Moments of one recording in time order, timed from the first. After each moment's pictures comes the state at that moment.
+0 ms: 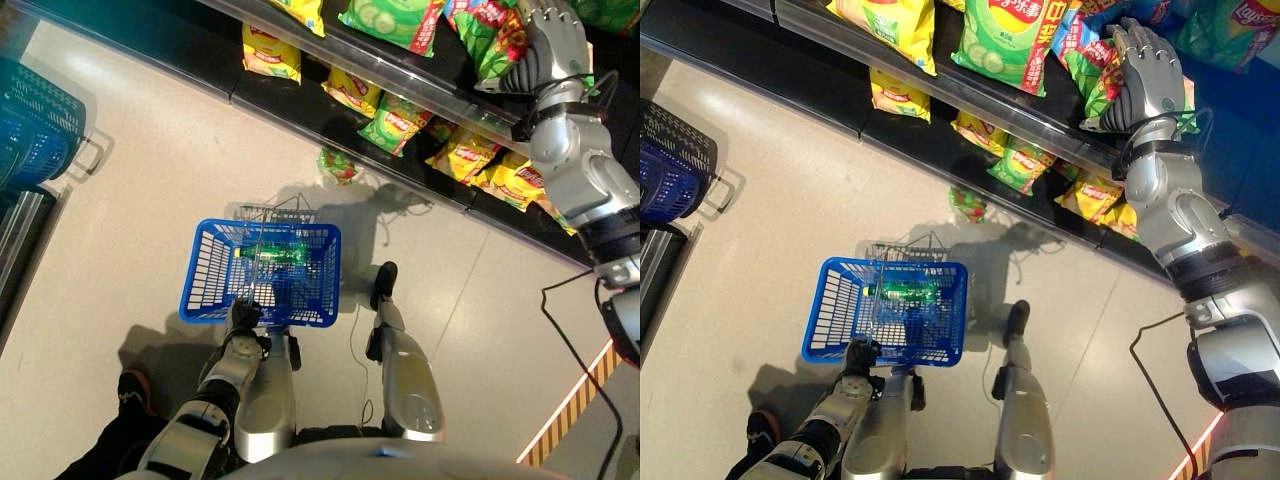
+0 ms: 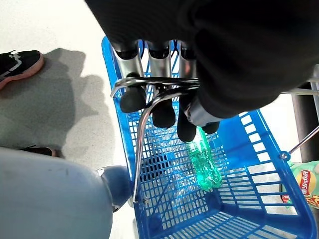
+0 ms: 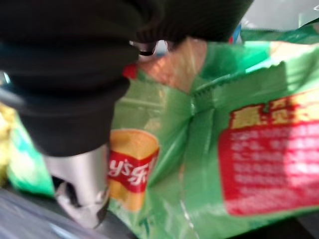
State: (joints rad) left arm -0.25 0.18 -0.26 0.94 -0.02 0.05 0.45; right arm -1.09 -0.88 0.58 0.56 -0.42 0.18 -0.30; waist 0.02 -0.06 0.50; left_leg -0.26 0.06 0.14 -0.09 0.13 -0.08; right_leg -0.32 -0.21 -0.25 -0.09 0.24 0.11
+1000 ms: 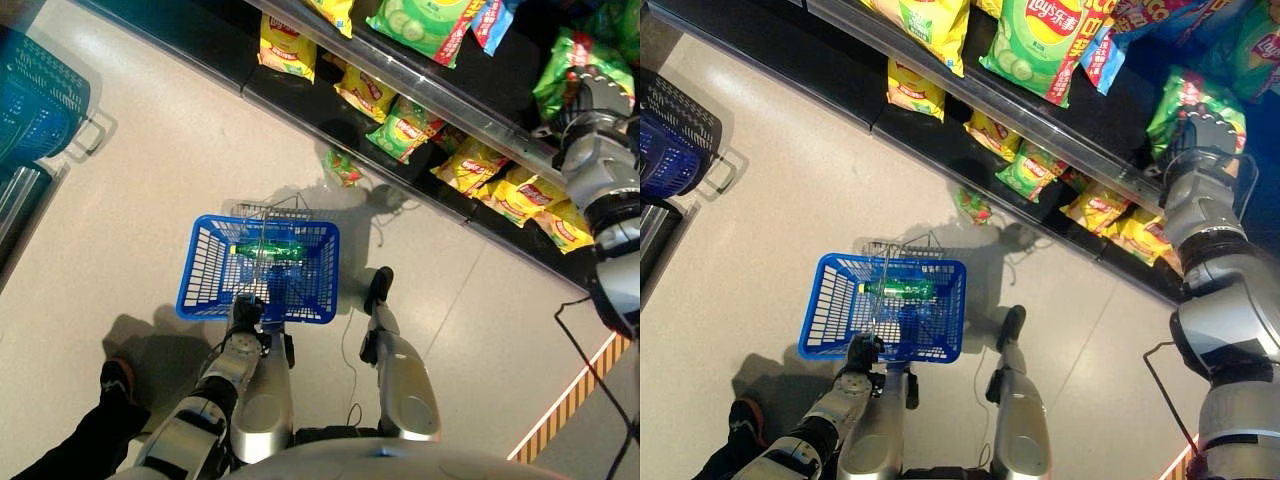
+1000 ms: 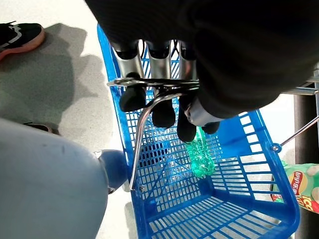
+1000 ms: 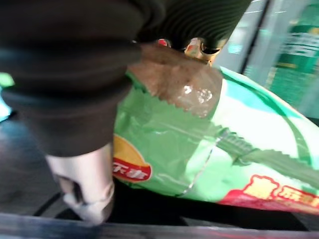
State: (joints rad) left arm -0.26 0.22 -0.33 0.93 -0.12 0.03 0.43; right arm -1.16 -0.79 0.54 1.24 -0.31 0.18 -0.34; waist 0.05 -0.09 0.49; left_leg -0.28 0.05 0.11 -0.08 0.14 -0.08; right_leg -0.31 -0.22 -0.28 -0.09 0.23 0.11
